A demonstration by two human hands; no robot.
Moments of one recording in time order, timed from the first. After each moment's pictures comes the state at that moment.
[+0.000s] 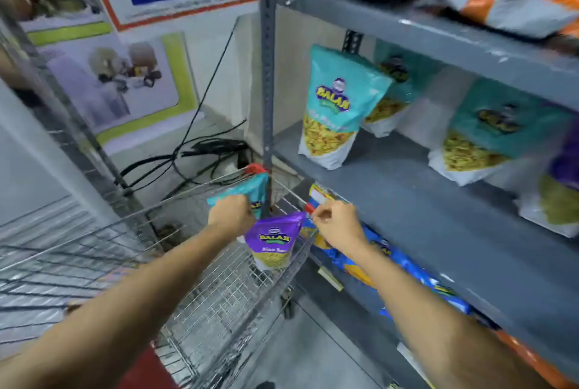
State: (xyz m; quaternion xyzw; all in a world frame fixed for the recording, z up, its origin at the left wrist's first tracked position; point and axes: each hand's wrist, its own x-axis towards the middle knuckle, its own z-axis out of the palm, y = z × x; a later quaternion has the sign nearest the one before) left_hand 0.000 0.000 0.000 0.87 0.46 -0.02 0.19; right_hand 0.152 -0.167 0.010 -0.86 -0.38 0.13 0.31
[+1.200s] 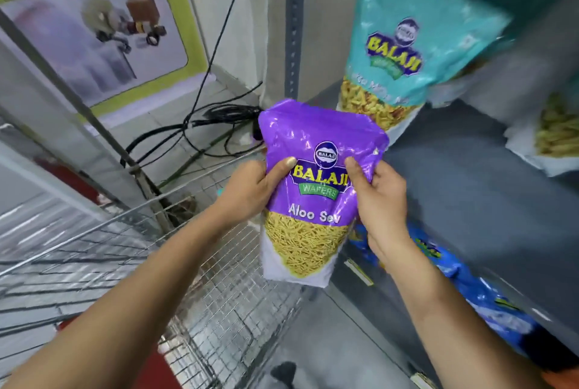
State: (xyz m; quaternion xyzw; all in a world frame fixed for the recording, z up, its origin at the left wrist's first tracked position) left_hand 0.026 0.054 0.007 0.82 0.29 0.15 0.47; right_hand 0.161 -0.096 0.006 -0.67 -0.19 0.21 0.69
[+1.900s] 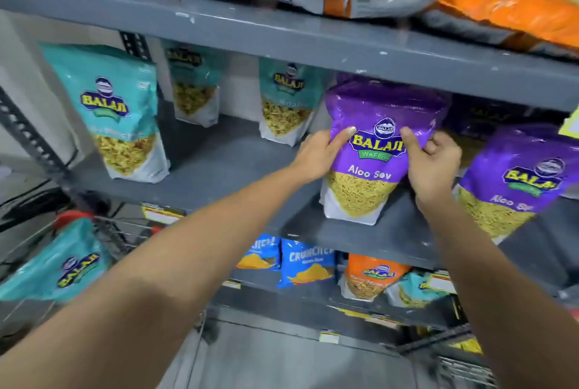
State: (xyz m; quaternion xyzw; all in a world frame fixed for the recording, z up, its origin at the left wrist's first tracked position) left_hand 0.311 -0.308 0.103 0.85 -0.03 0.06 0.53; right_hand 0.314 -0.501 0.123 -0.73 -0.02 -0.22 0.64
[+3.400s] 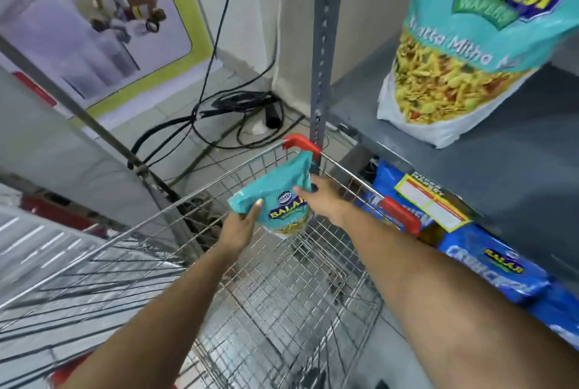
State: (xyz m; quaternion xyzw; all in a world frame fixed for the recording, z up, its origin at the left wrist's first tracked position) left_hand -0.005 0.133 -0.190 0.65 0.50 0.13 0.55; right_hand 0.182 0.065 -0.188 -0.76 -0.21 0.48 0.39
